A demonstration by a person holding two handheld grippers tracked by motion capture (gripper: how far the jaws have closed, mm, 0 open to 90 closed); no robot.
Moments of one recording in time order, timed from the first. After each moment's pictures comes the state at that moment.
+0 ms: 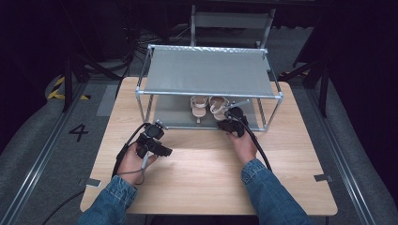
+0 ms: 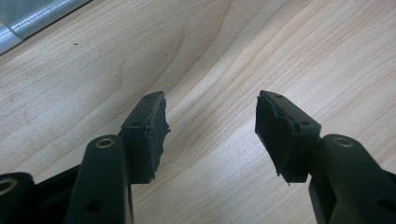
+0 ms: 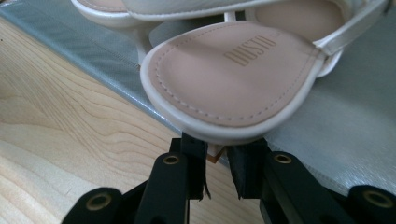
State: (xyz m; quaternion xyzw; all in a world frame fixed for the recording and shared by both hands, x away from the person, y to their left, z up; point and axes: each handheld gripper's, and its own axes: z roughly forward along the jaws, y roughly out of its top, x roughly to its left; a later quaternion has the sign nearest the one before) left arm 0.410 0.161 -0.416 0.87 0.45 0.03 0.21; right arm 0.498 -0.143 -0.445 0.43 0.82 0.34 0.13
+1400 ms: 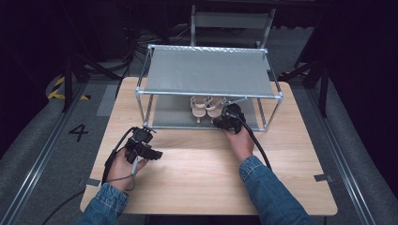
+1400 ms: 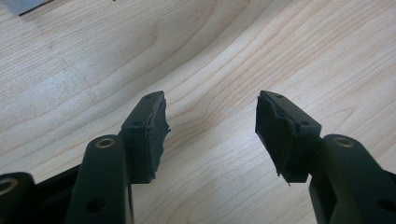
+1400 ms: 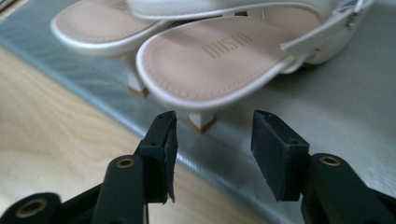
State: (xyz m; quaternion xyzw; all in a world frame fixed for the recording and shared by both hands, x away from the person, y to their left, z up) left arm 0.393 0.190 -0.417 0.85 0.48 0.03 0.21; right arm 0.507 -0.138 -0.443 0.45 0.81 0.35 0.13
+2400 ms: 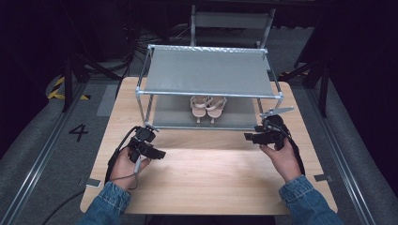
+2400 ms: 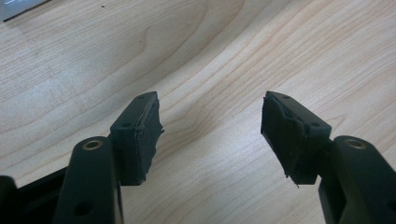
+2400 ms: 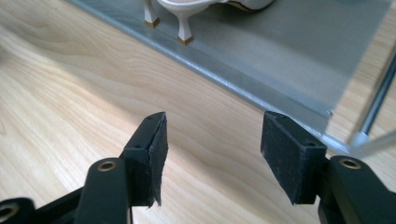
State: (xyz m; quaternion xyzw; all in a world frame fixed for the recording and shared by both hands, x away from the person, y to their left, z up) left arm 0.397 0.183 -0.416 0.85 0.48 0.03 0.21; right arm 0.419 -0.239 -0.383 0.44 0.83 0.34 0.12
